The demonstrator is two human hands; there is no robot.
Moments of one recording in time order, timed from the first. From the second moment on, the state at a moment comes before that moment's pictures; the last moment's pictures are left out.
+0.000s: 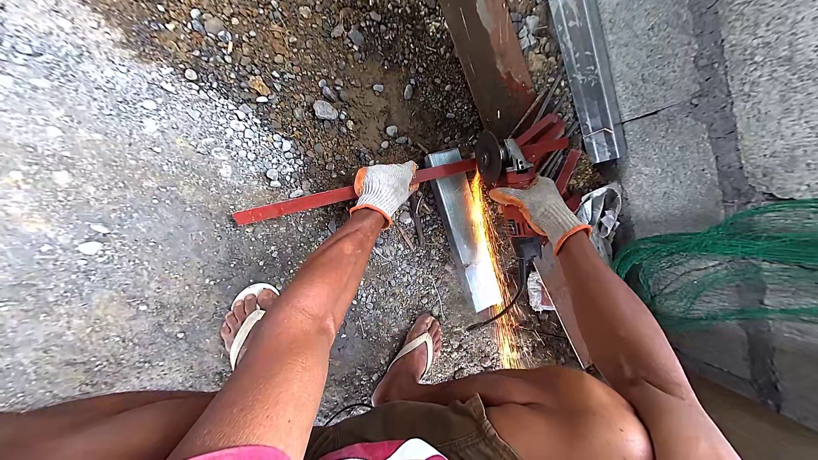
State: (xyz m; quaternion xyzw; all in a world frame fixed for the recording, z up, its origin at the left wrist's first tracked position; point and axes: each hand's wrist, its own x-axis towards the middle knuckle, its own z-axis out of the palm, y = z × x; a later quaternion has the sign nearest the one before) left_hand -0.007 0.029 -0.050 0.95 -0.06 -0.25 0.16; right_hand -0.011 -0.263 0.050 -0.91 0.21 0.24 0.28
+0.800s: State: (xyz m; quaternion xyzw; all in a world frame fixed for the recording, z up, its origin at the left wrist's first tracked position) left_hand -0.005 0.028 -0.045 0.95 -0.06 -0.27 0.16; right_hand -0.002 -0.254 0.053 -0.91 0.21 0.23 0.26
